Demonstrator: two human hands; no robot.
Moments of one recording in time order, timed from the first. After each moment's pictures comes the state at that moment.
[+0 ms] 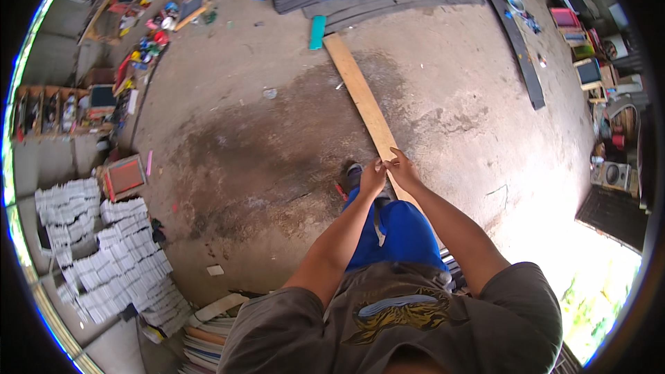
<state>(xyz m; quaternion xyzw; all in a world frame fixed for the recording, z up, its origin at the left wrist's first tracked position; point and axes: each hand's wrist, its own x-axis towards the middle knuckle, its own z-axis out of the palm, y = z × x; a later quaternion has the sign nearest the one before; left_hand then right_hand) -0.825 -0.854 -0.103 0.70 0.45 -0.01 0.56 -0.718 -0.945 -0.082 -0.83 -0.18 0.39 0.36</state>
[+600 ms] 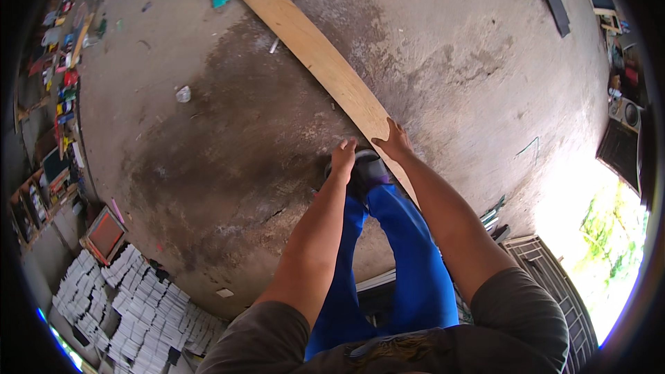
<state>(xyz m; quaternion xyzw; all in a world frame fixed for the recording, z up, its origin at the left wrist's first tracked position) -0.759 -0.795 -0.509 0.51 0.56 -0.21 0.61 -0.635 -0.935 -0.499 -0.88 -0.07 0.44 0.17</state>
